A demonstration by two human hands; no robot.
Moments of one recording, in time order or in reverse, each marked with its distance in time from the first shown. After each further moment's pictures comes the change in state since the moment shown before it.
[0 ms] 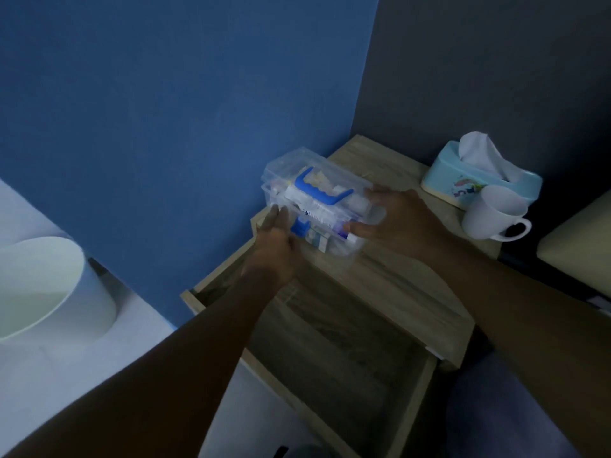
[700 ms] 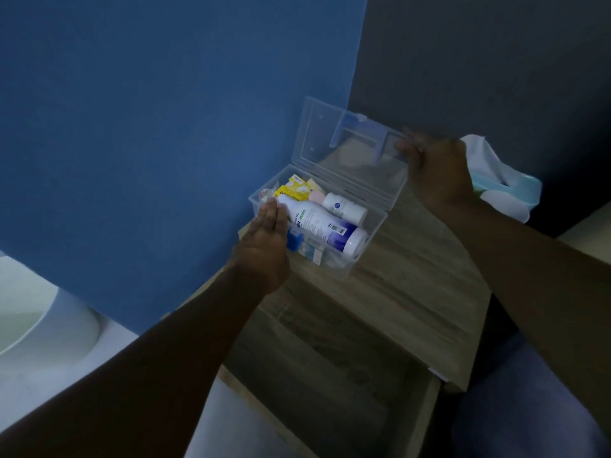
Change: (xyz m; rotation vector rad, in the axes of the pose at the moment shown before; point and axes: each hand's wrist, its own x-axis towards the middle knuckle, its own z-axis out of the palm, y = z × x) left_hand 0.027 0.000 -0.009 0.395 -0.129 0.186; right_hand 0.066 0.035 -0.048 -0.224 0.515 -0.031
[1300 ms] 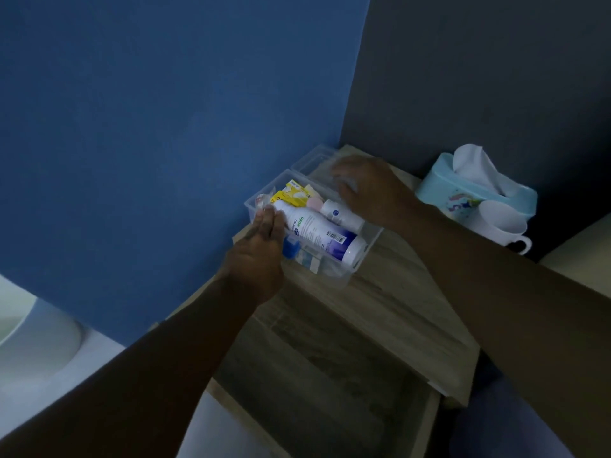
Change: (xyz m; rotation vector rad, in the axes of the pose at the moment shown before) left_hand 0.005 -0.008 0.003 0.072 0.002 0.026; right_hand 0.005 -0.052 0.042 0.131 -0.266 -0.411
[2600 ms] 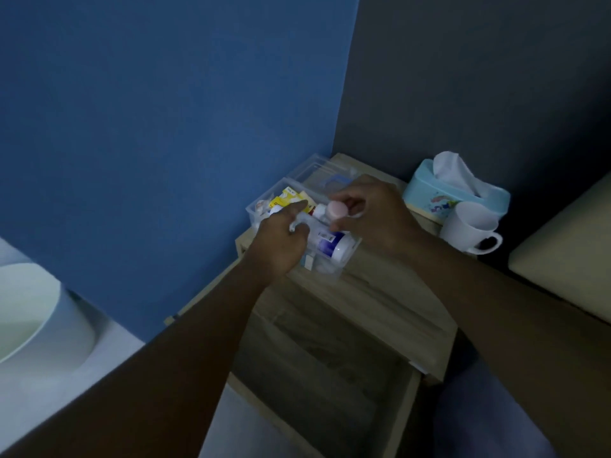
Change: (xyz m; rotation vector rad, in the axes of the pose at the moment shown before) left_hand -0.010 0.054 -0.052 -0.863 0.104 -0.121; right_hand -0.057 -0.037 -0.037 0.415 0.063 0.233
